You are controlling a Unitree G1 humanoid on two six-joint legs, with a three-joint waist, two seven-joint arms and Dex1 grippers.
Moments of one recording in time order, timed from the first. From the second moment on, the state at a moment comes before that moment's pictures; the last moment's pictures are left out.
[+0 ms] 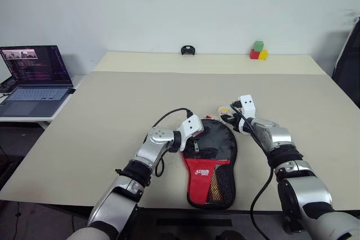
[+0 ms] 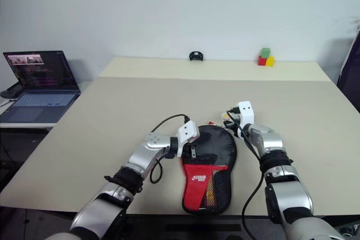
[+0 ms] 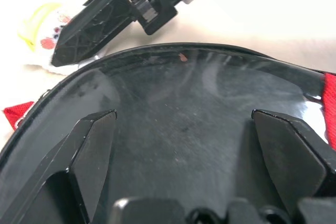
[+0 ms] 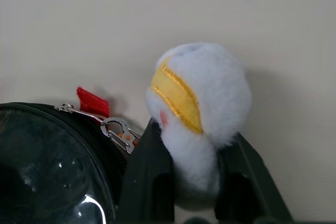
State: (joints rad) left arm -0.74 0.24 -0.31 0.66 -0.03 -0.03 -1.02; right arm -0.86 -0.25 -0.06 0.78 0.18 0.45 0.52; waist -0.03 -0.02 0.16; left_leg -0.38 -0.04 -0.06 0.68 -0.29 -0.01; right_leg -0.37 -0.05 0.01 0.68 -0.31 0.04
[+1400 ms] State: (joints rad) left arm -0.77 0.23 -0.31 0.82 -0.05 -0.08 -1.14; right arm -0.07 -0.66 -0.17 -0.55 0.58 1.26 0.59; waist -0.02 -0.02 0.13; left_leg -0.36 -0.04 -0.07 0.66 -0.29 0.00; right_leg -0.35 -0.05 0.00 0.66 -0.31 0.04
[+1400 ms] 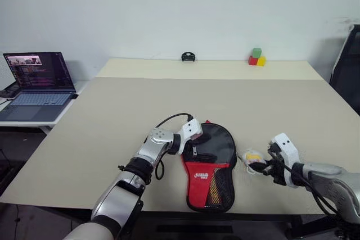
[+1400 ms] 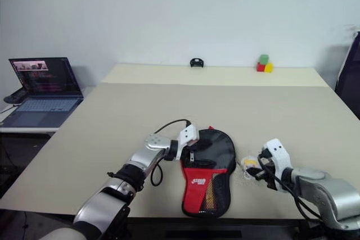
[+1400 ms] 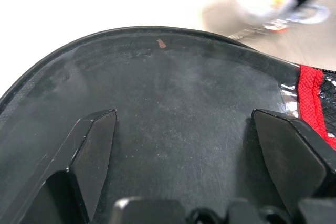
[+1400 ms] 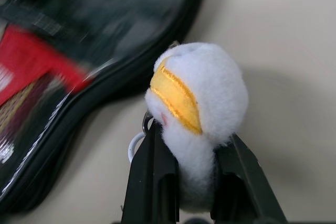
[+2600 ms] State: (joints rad) left arm -0.82 0.19 -0.35 0.88 -0.03 -0.11 -1.19; right arm 0.31 -0.76 -0.26 -0.74 0.82 1.22 0.61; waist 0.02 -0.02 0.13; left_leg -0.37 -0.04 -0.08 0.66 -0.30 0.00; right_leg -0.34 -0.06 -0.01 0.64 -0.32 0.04
